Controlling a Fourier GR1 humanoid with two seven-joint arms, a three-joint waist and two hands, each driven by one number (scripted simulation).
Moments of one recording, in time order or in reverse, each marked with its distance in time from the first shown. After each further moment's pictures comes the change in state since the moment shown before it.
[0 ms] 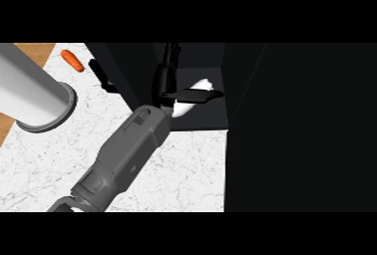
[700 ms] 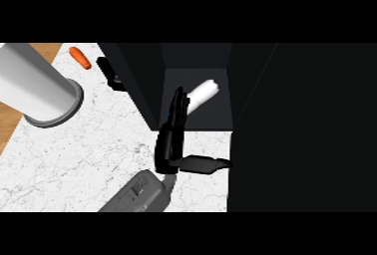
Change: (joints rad) left arm 0.503 0.016 -0.304 -0.574 0.011 0.117 0.010; right arm 0.016 0.019 -0.025 -0.002 -0.007 0.003 0.009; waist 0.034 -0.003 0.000
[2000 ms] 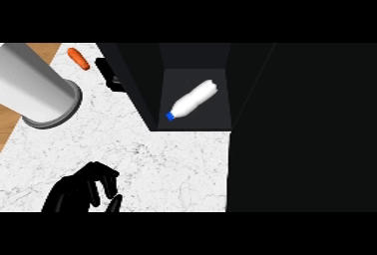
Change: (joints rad) left arm 0.548 0.566 0.056 -0.615 0.063 -0.237 -0.007; right arm 0.026 -0.083 0.213 -0.020 0.024 0.242 0.037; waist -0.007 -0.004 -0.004
